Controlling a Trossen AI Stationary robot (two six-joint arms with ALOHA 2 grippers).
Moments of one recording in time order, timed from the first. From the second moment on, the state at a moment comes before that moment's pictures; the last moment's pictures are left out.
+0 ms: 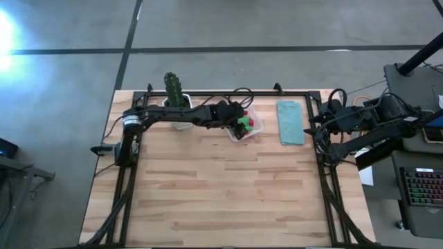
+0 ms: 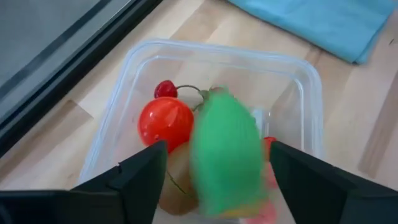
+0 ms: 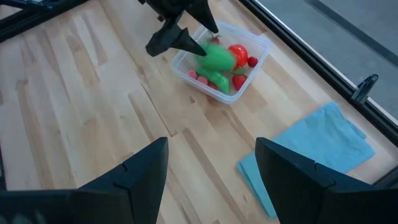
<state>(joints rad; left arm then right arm) 0.22 1.99 1.59 -0.40 -0.28 -0.28 0.21 0.84 1.38 -1.42 0.39 0.64</state>
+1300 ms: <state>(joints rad) -0.06 1.25 1.02 0.20 0.22 -0.45 0.21 0.55 1.02 -0.78 0.01 0.43</state>
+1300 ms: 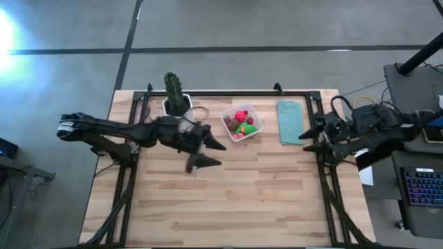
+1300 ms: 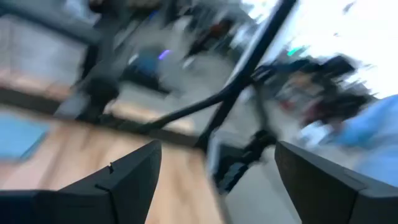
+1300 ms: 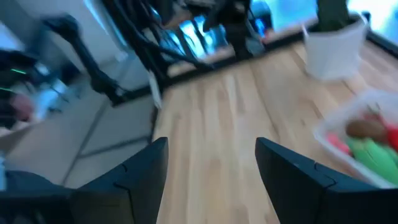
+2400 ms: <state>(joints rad) 0.01 0.12 0.10 0.40 0.17 -0.45 0.21 0.09 0.76 -0.72 0.14 0.33</state>
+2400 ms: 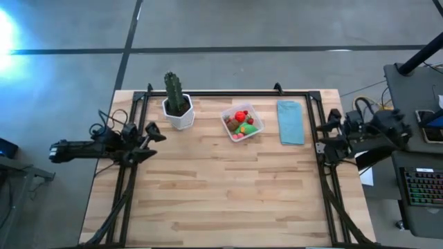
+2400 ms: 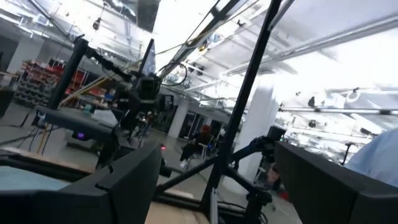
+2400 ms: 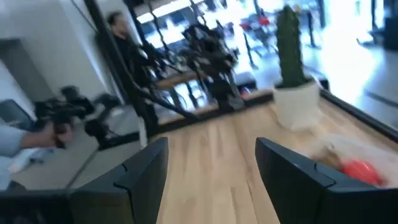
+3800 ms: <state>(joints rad) 0.01 0.10 0.01 0.04 0.17 -0.60 0.21 0.00 0.09 0.04 0.06 0.16</state>
